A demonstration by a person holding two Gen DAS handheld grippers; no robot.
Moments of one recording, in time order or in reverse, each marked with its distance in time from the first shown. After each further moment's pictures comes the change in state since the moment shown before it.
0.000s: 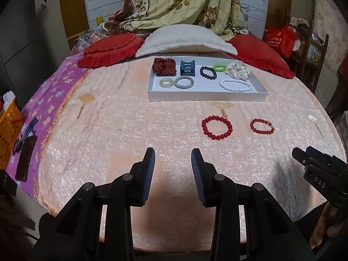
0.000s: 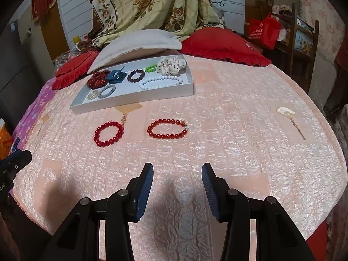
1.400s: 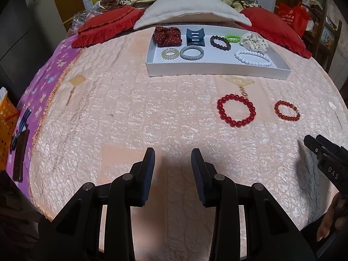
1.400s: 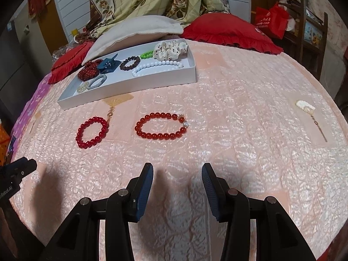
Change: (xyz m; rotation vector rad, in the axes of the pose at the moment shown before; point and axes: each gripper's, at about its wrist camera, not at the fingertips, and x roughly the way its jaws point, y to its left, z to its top) left arm 0.072 -0.005 0.008 0.021 0.179 0.056; right arm 0.060 -0.015 0.010 0.006 0.058 0.044
